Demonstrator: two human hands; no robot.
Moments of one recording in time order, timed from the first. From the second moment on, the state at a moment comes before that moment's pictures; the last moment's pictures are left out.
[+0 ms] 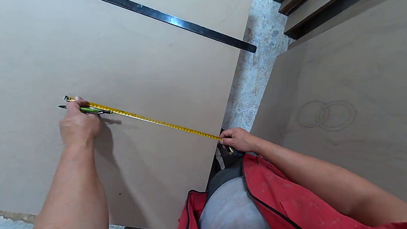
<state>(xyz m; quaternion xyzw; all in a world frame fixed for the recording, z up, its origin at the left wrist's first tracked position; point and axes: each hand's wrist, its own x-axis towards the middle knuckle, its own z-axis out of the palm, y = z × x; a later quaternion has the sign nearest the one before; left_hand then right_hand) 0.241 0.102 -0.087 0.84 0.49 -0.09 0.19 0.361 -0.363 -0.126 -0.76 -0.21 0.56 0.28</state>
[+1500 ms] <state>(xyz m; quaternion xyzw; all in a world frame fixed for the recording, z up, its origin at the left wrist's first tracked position) 0.227 0.193 -0.116 0.56 0.59 0.26 0.52 0.352 -0.350 -0.112 -0.79 -0.19 0.55 0.22</state>
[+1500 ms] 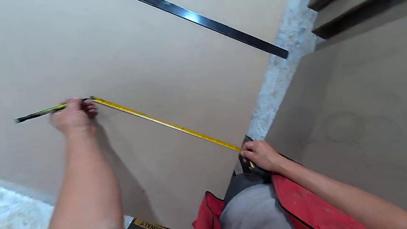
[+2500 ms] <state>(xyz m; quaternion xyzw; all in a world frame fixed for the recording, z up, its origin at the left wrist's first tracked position) 0.361 0.220 -0.112 0.67 0.66 0.02 0.34 0.428 -0.349 -0.125 -0.77 -0.13 0.58 0.24</state>
